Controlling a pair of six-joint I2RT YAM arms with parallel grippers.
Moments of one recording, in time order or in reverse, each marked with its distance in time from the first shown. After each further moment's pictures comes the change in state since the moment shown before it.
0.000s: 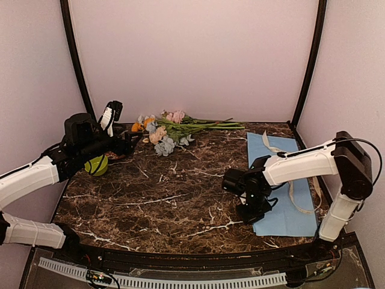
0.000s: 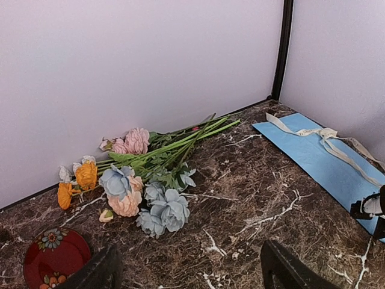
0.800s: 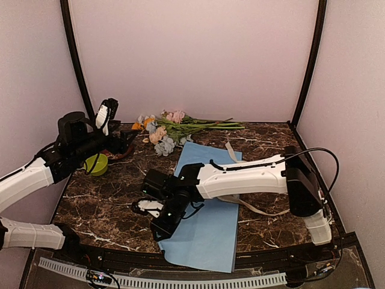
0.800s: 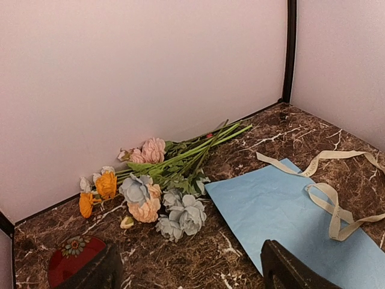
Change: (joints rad) left arm -0.004 -0.063 0.005 -0.029 -0.051 0.071; right arm 0.356 0.489 0.846 0.164 -0.422 -0.468
